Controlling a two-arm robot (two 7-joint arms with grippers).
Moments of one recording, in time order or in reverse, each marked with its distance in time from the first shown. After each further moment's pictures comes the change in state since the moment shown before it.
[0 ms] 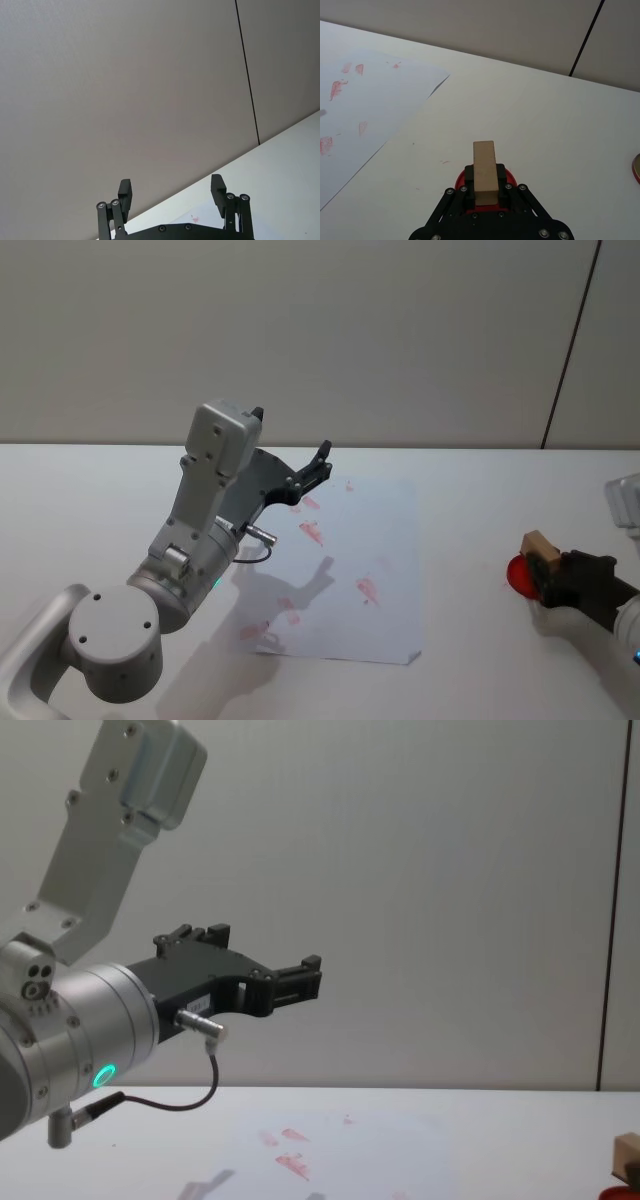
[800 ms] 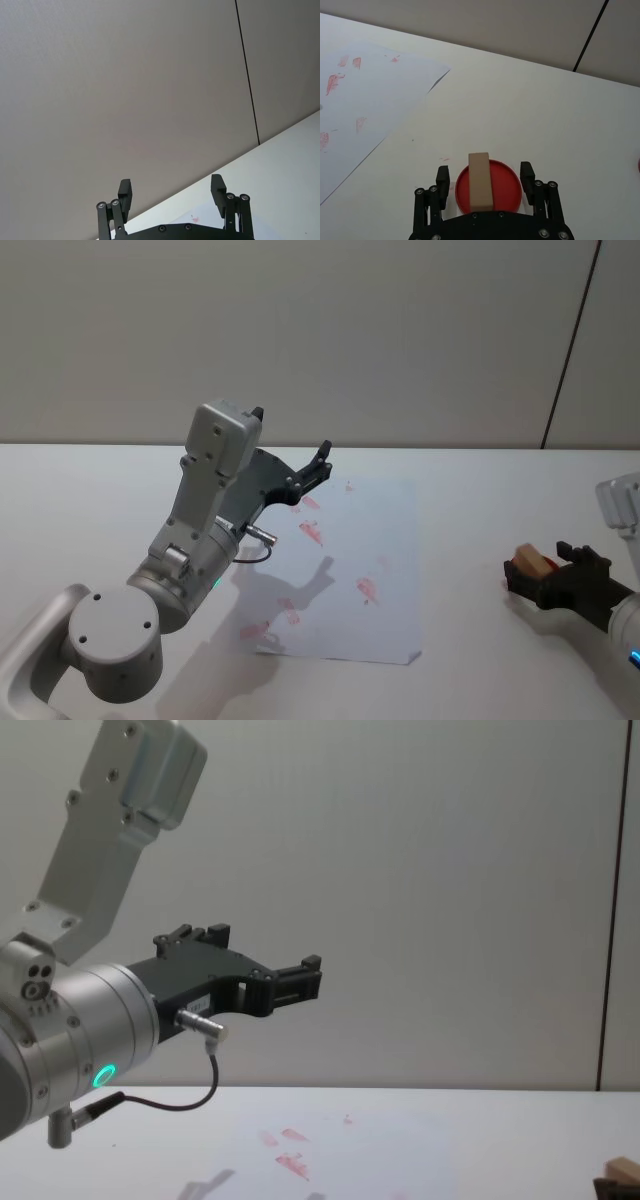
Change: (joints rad) left arm 0.000 0.000 0.000 0.000 0.000 0.000 0.000; right arm 0.017 -0.011 -0.008 0.020 -0.019 0.020 0.005
